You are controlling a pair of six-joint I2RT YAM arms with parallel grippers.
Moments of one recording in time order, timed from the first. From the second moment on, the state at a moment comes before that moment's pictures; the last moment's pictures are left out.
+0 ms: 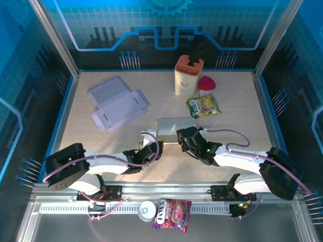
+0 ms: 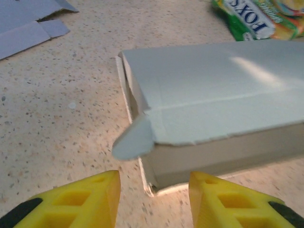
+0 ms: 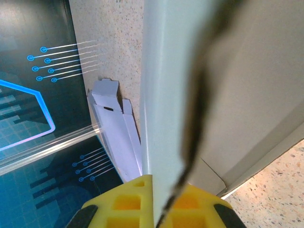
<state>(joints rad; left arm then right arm) -1.07 1.39 0.48 0.21 -0.66 -0.71 0.88 1.28 0.53 0.15 0.34 1.95</state>
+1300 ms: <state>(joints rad) -0.64 1.49 0.68 0.02 0.03 -0.81 0.88 1.32 0.45 0.25 0.31 1.94</state>
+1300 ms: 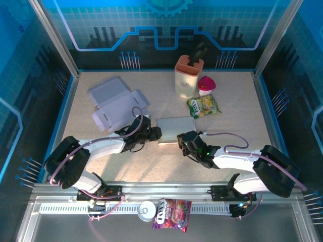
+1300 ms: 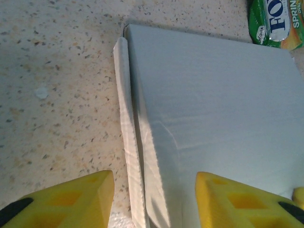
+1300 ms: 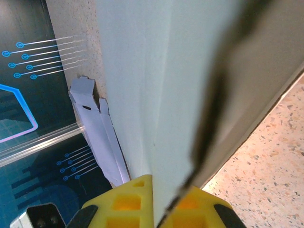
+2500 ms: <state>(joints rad) -0.63 1.60 0.69 0.11 0.06 -0.76 0.54 0.79 0.42 -0.23 0.15 1.18</state>
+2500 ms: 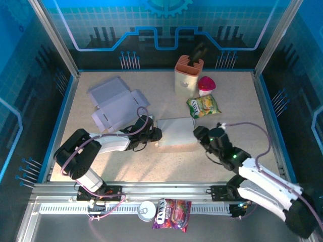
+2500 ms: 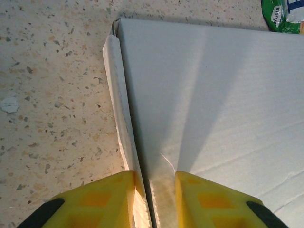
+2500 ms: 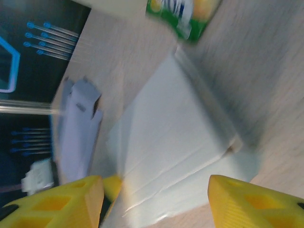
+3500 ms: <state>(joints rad) -0.63 1.59 0.69 0.08 0.05 -0.71 0.27 1.54 0.73 -0.22 -0.39 0.40</state>
